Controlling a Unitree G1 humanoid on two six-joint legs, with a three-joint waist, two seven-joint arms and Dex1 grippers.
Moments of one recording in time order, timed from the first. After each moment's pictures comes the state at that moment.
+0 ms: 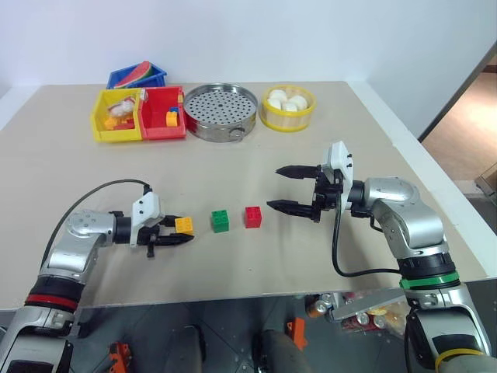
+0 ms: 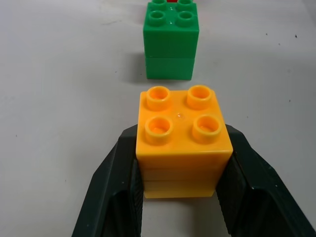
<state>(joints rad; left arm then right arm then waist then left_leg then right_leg) -0.44 0.68 -0.08 0.32 -0.26 0.01 -1.32 -0.63 -0.59 0.06 0.04 0.40 0.39 1.14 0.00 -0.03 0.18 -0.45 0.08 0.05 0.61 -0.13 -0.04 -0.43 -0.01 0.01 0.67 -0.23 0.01</state>
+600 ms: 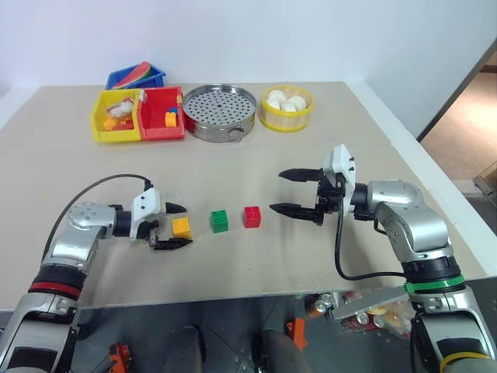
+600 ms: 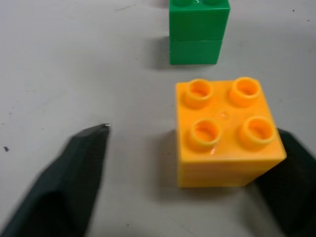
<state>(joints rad) -0.50 0.69 -0.10 0.40 -0.21 -0.04 -1.32 -0.60 -0.61 0.06 0.02 0.40 0.39 1.14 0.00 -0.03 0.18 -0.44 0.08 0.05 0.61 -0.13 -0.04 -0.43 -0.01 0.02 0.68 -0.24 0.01</state>
